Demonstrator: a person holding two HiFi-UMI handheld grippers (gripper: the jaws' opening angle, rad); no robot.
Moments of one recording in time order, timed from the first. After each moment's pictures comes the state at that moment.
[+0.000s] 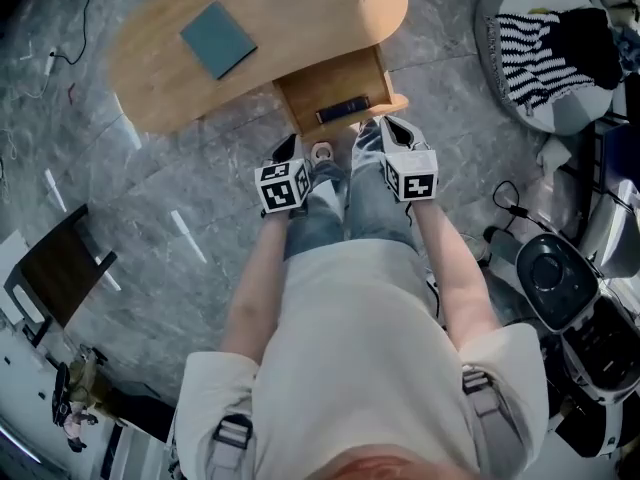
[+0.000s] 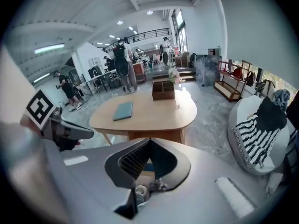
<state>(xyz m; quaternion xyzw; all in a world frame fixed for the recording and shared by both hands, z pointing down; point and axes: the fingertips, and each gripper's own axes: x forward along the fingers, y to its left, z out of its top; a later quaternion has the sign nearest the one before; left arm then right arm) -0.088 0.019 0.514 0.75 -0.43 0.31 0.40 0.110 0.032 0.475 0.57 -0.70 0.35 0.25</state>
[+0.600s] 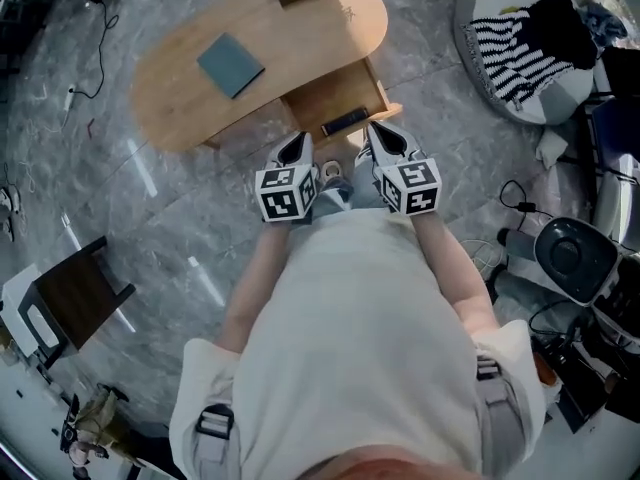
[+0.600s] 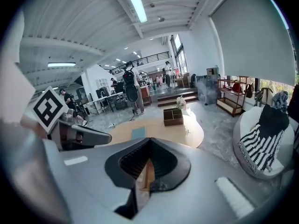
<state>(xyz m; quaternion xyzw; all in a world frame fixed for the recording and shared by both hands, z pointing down) -0.070 0.032 0.359 0.84 -0.37 0.25 0.32 0.057 0.064 0.327 0.60 -0.74 0.28 0.13</state>
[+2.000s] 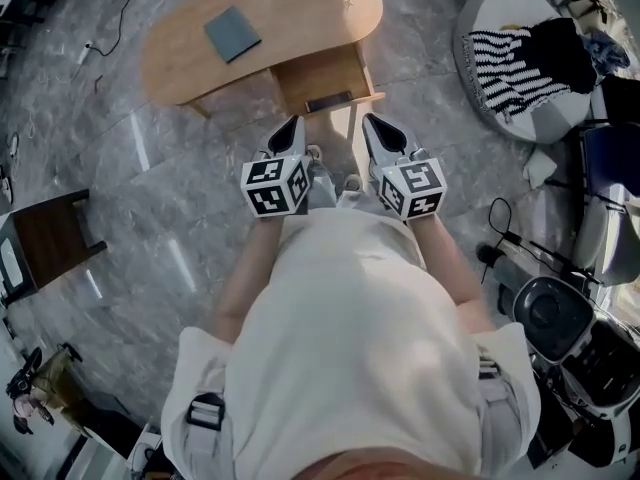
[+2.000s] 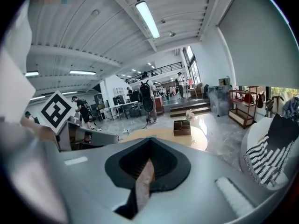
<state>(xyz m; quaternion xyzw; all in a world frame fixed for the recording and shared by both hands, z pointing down) -0.031 0.137 0.278 0.83 -0.45 0.16 0.29 0.091 0.168 0.246 0.54 -0.81 0.21 0.09</state>
